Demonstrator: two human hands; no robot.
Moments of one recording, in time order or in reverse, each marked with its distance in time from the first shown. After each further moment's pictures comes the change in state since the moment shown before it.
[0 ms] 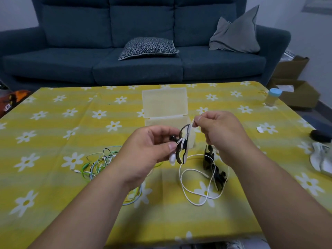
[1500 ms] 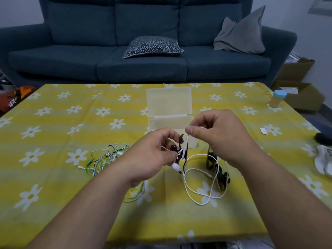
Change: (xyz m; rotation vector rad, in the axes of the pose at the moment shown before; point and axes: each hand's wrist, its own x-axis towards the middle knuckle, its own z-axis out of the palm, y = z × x) left_hand 0.001 -0.004 -0.013 0.382 -0.088 -0.103; right_hand -0.015 -0.012 0.000 -0.225 -0.154 -0.294
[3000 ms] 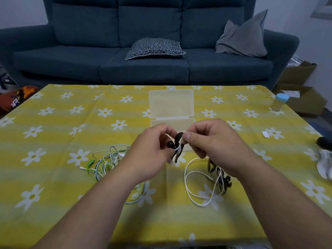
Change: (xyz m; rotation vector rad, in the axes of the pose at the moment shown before) left_hand 0.005 0.000 -0.002 0.232 0.223 0.140; right_hand -0.005 -0.003 0.010 0.186 -0.187 0.073
